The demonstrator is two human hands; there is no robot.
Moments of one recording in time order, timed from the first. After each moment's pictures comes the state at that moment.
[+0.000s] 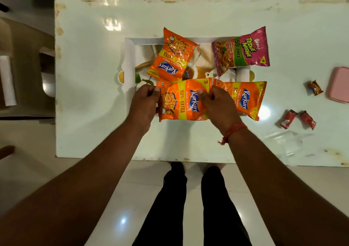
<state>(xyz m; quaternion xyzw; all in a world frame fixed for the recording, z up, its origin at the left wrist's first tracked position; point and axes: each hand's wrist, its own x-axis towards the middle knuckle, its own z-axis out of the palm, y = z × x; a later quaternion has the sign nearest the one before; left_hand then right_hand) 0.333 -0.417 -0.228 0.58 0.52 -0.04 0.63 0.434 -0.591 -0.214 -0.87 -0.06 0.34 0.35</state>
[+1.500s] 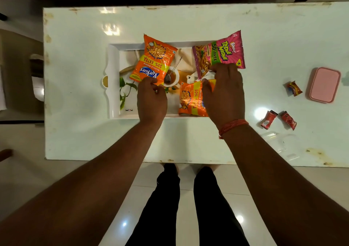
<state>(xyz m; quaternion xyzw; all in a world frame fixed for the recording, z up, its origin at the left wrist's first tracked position) 0.385 -0.483 -0.237 0.77 0.49 0.10 0.40 0.475 -0.629 -0.185 -0.95 -0.19 0.07 0.25</state>
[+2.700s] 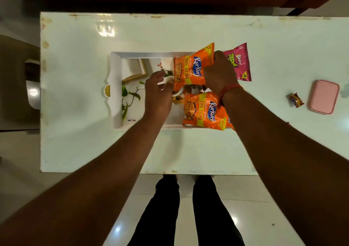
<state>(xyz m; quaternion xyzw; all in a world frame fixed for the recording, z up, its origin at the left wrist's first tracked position) 0.421 -0.457 -0.217 0.59 0.52 0.04 0.61 0.552 -0.554 -0.206 -0.90 -0.02 0.30 0.31</state>
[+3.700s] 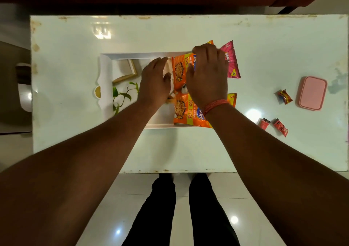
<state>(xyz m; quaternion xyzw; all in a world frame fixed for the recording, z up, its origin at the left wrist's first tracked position) 0.451 -0.445 -0.240 0.90 0.29 -0.03 0.34 0.523 -0.575 -0.202 -0.95 -0.26 -0.01 0.16</state>
